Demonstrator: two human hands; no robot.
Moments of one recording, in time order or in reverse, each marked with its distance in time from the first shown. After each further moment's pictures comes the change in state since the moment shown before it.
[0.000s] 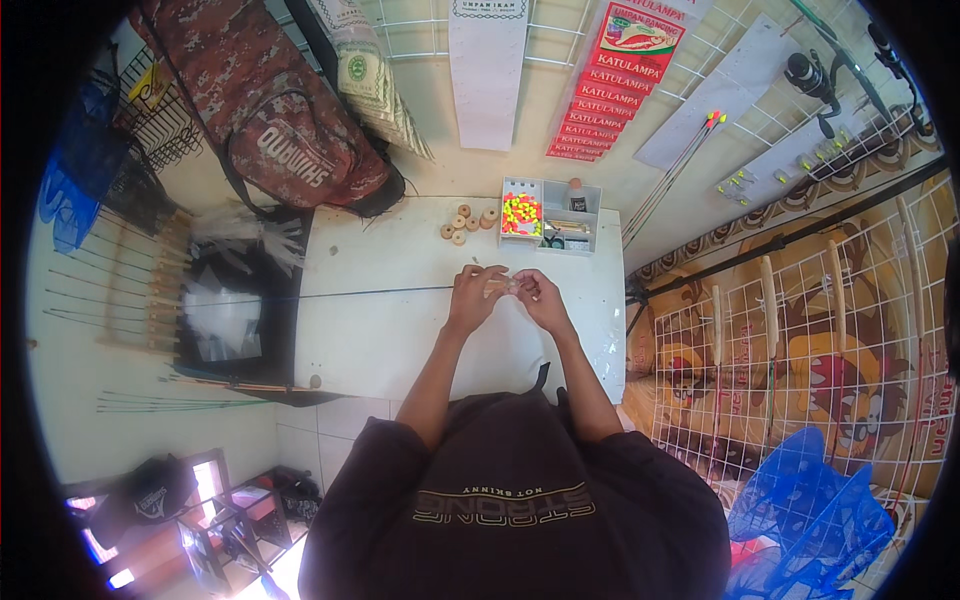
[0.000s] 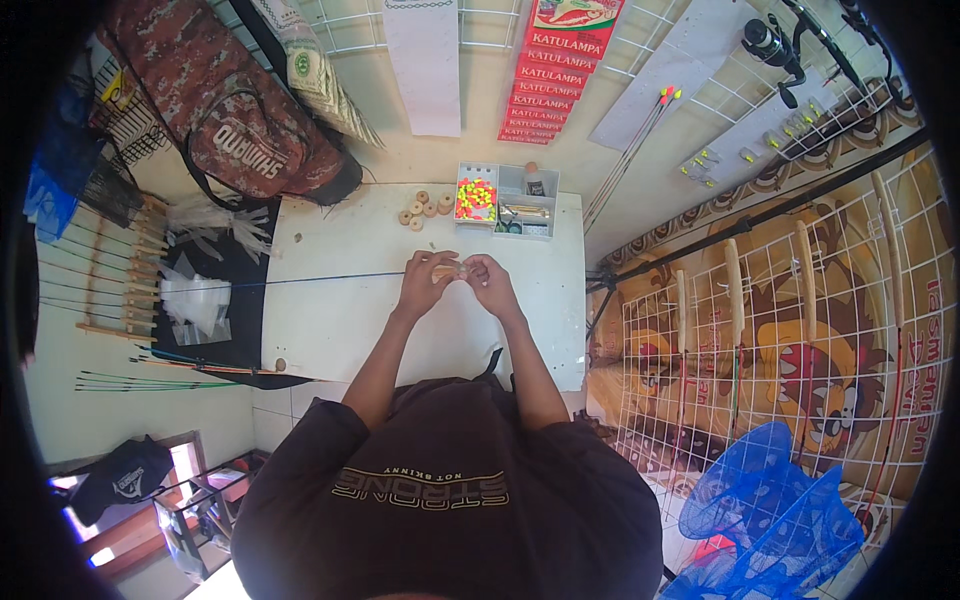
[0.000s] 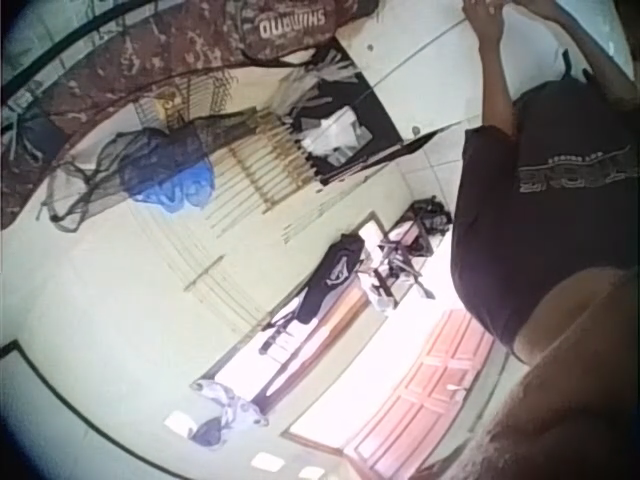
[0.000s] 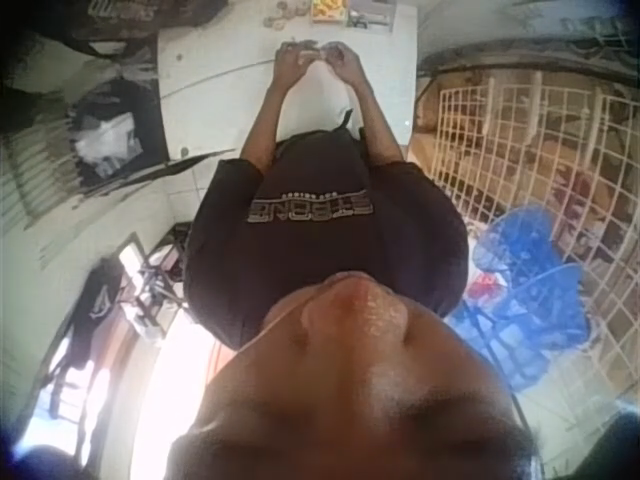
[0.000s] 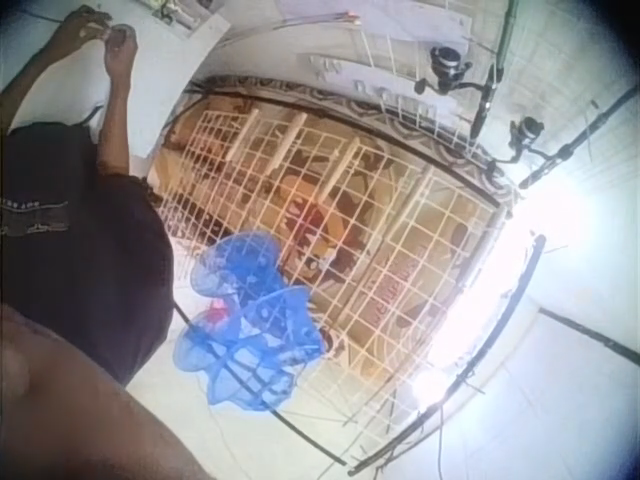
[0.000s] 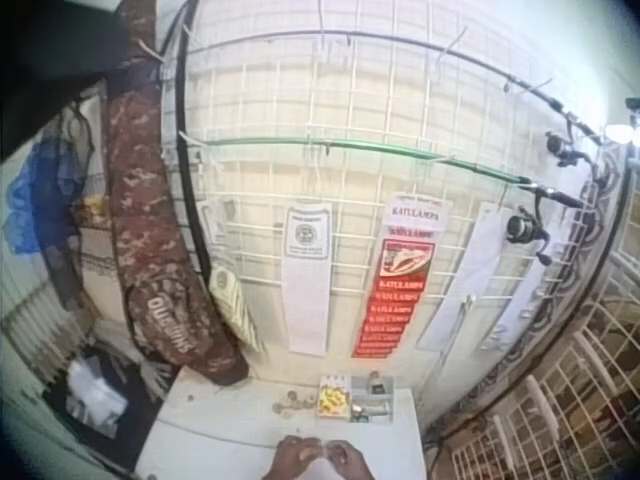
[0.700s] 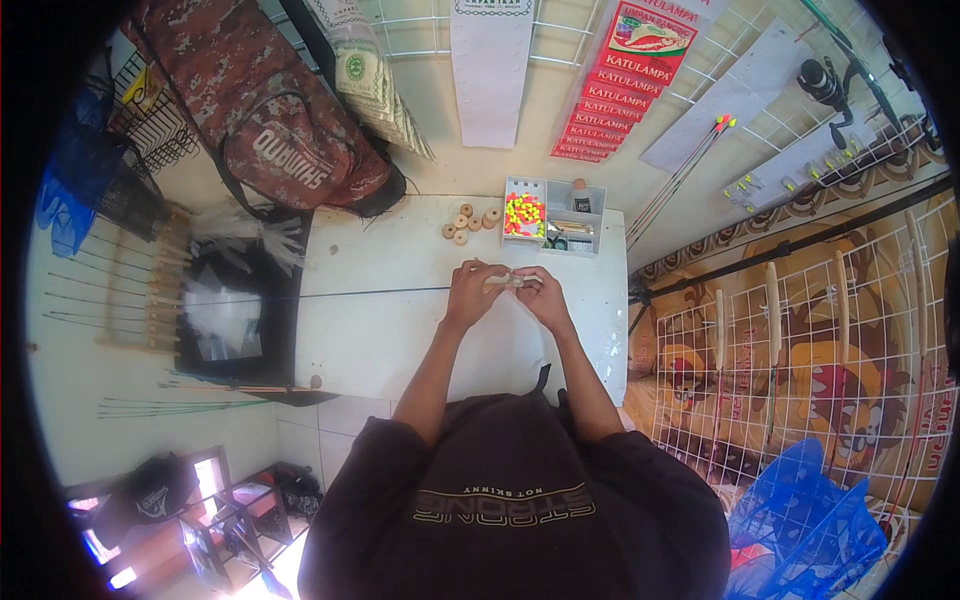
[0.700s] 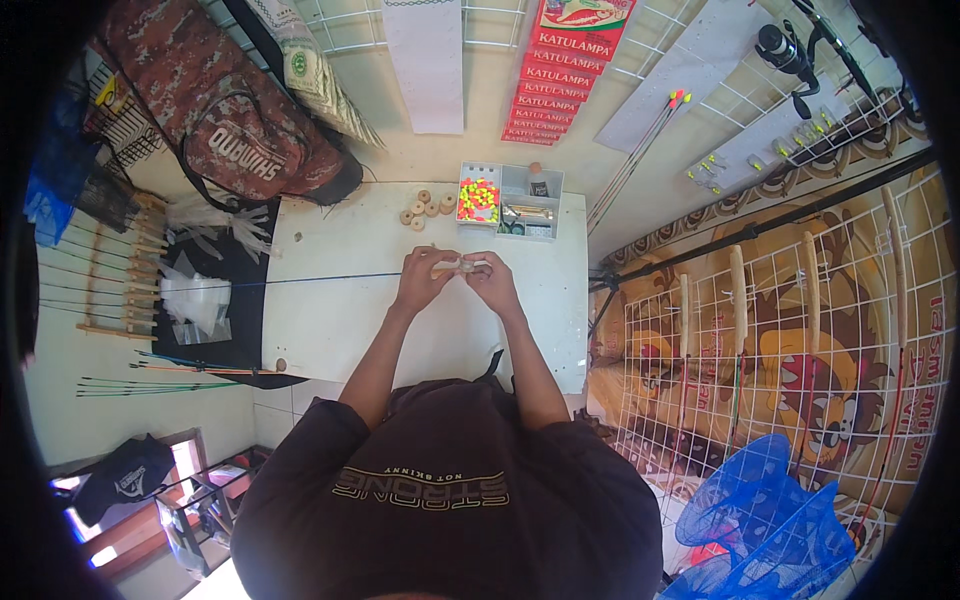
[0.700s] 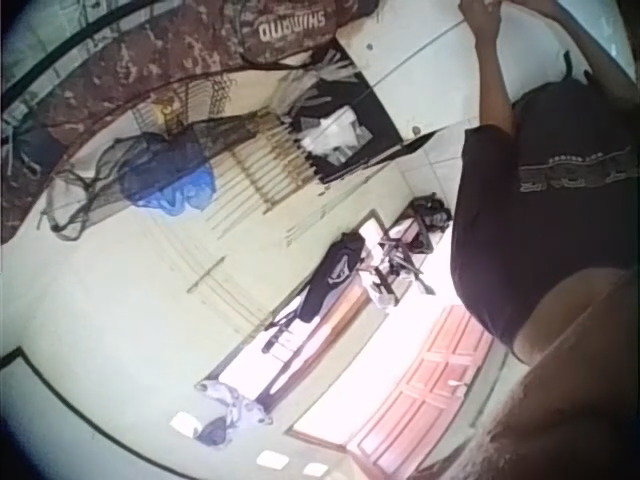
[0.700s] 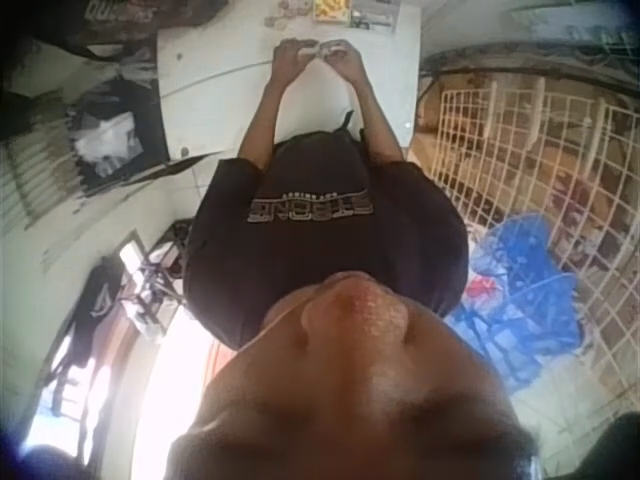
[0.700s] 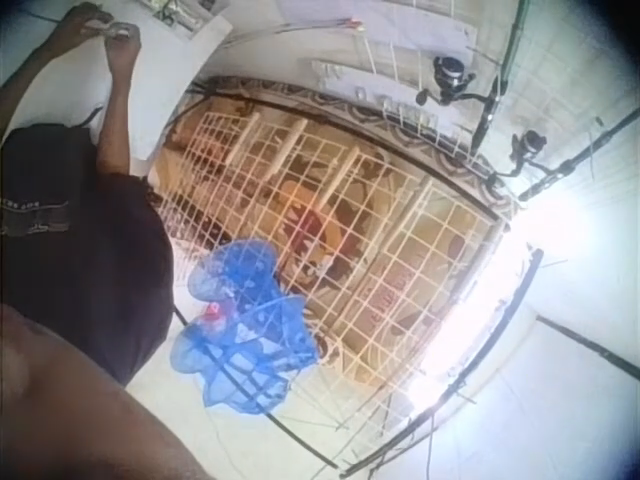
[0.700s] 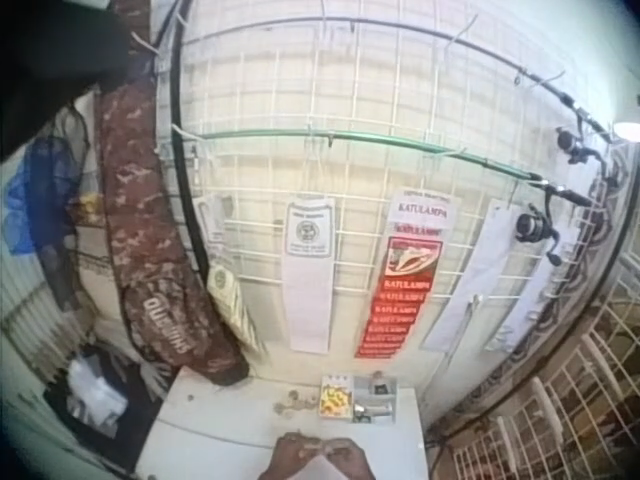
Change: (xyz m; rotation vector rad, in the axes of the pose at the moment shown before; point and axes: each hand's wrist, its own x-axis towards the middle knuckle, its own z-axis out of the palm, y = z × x) left_hand 0.013 -0.009 -0.004 0.062 -0.037 -0.010; right_hand 0.013 0.009 0.003 0.244 -0.026 0.021
